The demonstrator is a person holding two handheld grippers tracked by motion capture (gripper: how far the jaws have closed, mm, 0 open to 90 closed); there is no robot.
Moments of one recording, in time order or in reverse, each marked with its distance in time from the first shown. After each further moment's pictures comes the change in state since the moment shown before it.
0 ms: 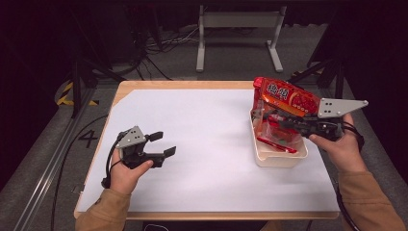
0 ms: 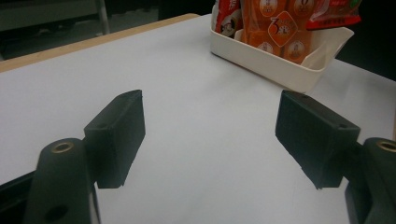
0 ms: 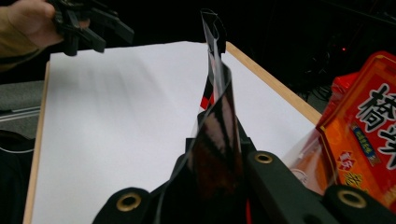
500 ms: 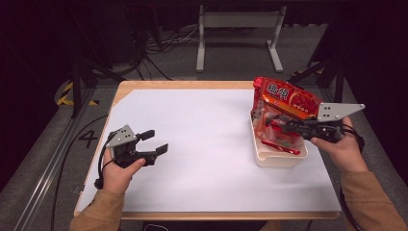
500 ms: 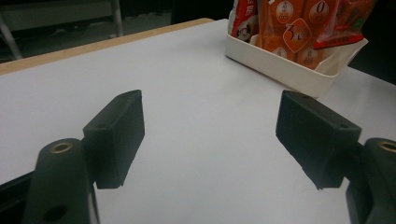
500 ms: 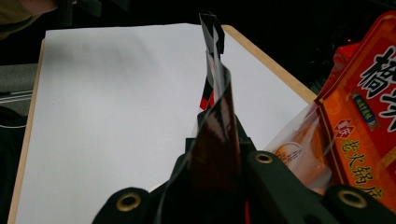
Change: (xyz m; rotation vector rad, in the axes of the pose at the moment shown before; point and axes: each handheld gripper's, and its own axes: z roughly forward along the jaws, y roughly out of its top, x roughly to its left) left arm 0.011 -0.004 -0.014 -0.012 0.035 -0.037; right arm -0.009 -0.023 0.001 0.042 0.025 -0.020
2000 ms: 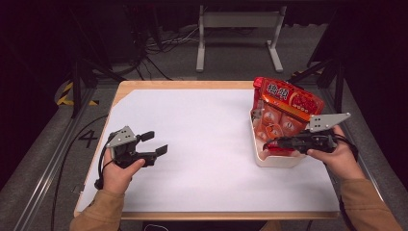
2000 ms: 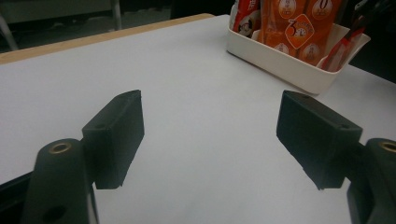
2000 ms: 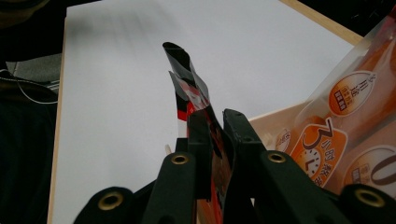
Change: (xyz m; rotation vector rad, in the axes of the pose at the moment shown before) left arm 0.002 -0.004 0.003 0.009 -0.006 -0.016; right arm 0.006 -0.037 0.014 0.103 0.104 0.114
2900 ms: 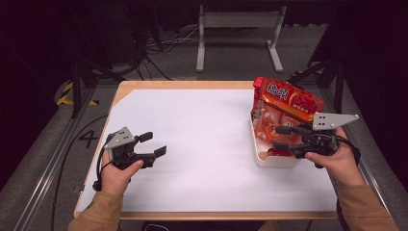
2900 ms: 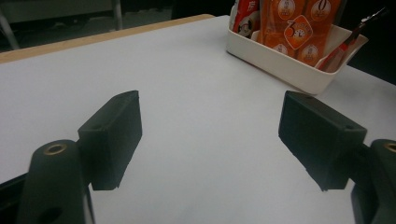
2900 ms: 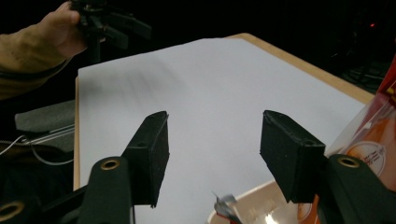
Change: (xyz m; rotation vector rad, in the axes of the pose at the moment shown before) left arm -0.003 -0.001 -0.006 -0.003 0.004 -0.003; right arm 0.035 0.034 -0.002 -0.189 -0.054 0.047
